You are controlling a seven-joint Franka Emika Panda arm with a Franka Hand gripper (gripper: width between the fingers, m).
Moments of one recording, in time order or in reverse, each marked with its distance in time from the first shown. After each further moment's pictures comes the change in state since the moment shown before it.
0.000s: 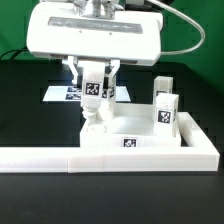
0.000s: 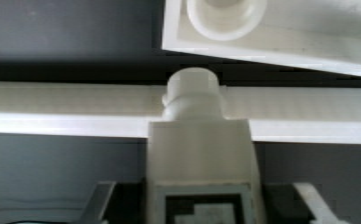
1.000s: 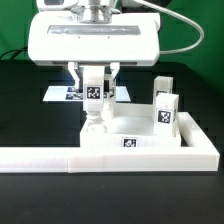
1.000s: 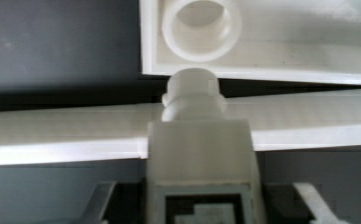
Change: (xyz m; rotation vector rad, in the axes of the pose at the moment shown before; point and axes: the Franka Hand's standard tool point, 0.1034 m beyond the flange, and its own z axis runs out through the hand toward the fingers) arm -0.009 -0.002 0.004 0.052 -0.001 0.075
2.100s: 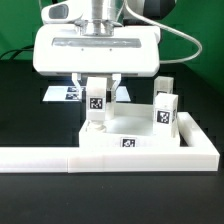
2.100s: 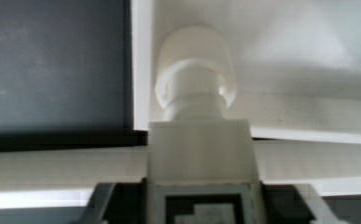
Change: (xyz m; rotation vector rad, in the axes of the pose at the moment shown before) arm -0.024 -0.005 0.013 -0.002 -0.027 -0.013
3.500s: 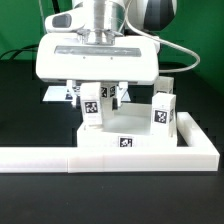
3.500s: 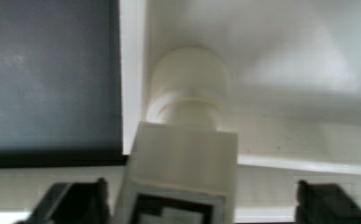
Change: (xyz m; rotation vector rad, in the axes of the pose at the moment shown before) arm -0.012 0.000 0.008 -0.016 0.030 -0.010
